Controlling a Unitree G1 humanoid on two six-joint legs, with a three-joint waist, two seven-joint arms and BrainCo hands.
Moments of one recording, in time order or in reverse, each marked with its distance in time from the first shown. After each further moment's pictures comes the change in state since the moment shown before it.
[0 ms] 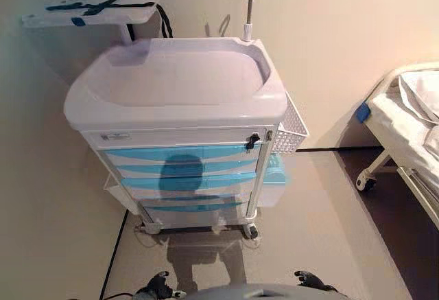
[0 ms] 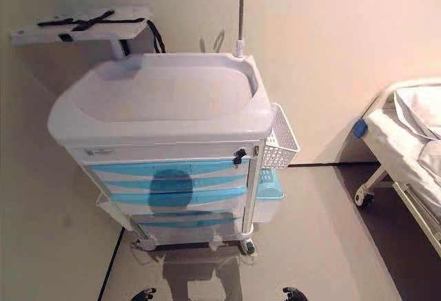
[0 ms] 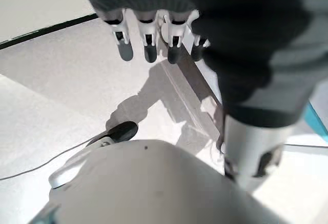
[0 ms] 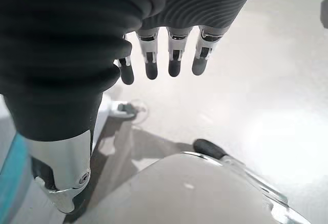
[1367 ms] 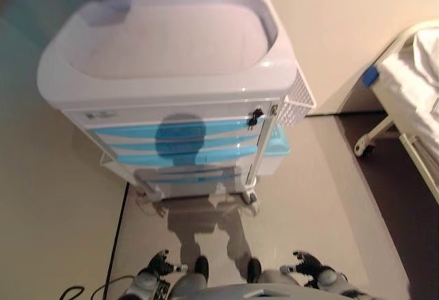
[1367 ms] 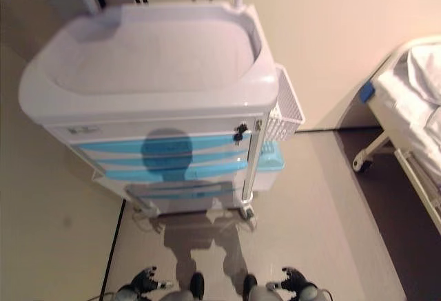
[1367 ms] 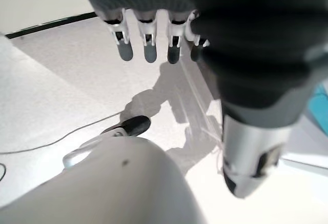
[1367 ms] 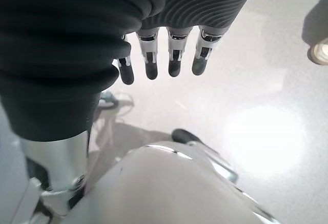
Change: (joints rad) left arm -0.140 -0.007 0.055 0.006 -0.161 -0.008 0.038; right arm -0.145 -0.019 0.030 -0.002 -0.001 -0.006 -0.008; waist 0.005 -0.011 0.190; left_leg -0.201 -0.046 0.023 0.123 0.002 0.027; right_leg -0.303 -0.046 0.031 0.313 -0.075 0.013
